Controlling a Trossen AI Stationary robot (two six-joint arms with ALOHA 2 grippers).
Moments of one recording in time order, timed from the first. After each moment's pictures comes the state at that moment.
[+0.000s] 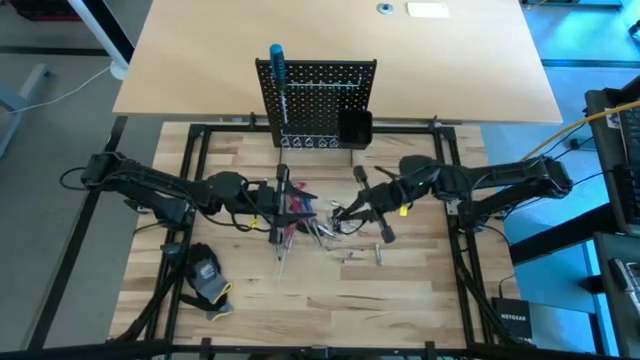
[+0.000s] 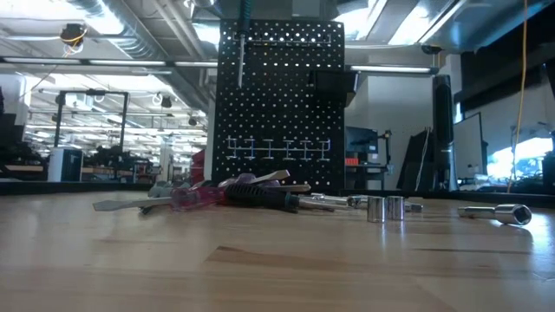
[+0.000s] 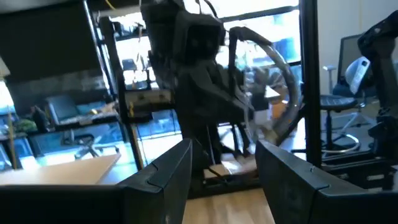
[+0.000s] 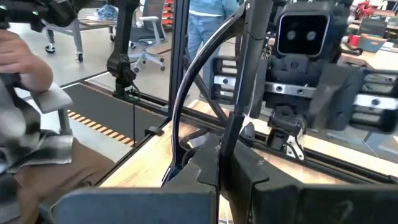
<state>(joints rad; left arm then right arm) -0.15 1.31 0.85 0.62 -0.10 0.19 0.08 1.24 1.06 0.06 -0.33 -0.19</state>
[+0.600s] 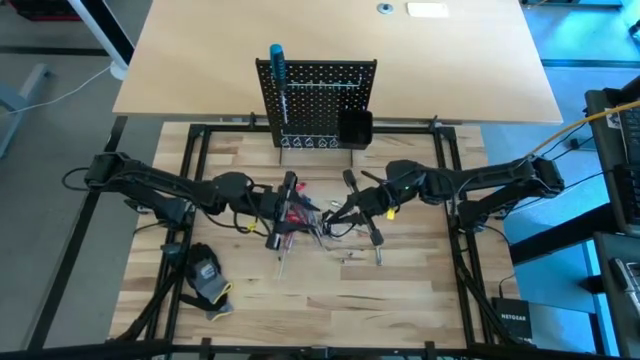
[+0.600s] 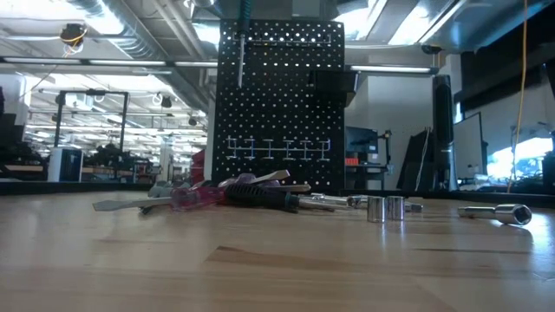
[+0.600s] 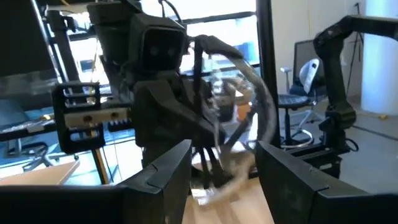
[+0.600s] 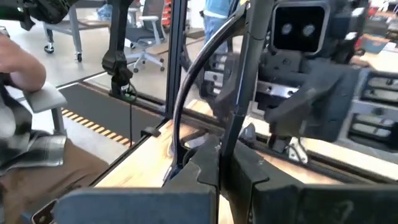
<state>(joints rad) -0.13 1.34 0.85 0.63 0.08 0.15 0.08 1.33 1.06 0.15 -0.34 -0.19</state>
